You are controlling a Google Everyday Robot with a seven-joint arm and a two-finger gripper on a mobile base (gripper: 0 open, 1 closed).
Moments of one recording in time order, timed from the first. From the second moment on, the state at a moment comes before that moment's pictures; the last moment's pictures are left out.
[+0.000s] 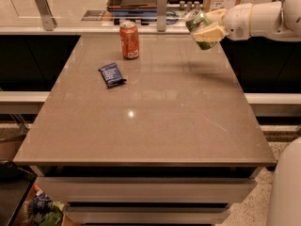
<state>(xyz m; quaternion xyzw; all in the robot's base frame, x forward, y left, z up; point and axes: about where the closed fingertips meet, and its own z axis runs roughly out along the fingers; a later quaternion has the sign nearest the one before) 0.755 -0.170 0.949 -0.50 0.64 0.19 0.55</state>
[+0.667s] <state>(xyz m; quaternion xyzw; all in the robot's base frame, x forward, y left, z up) 0.747 -0.163 0.933 -0.50 0.62 0.23 0.56</state>
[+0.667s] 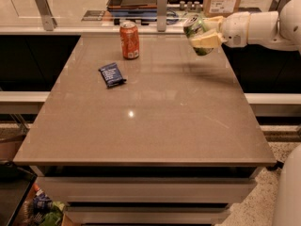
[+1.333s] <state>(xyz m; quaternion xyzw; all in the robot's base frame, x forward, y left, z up) 0.727 -0.146 0.931 -0.47 0.62 0.26 0.57</state>
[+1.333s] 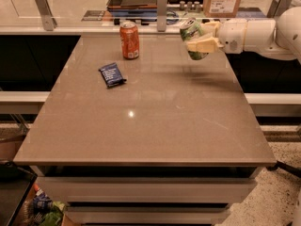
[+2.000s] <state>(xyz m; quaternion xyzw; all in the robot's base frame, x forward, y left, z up) 0.724 -0.142 0.926 -0.43 0.62 0.31 0.57</state>
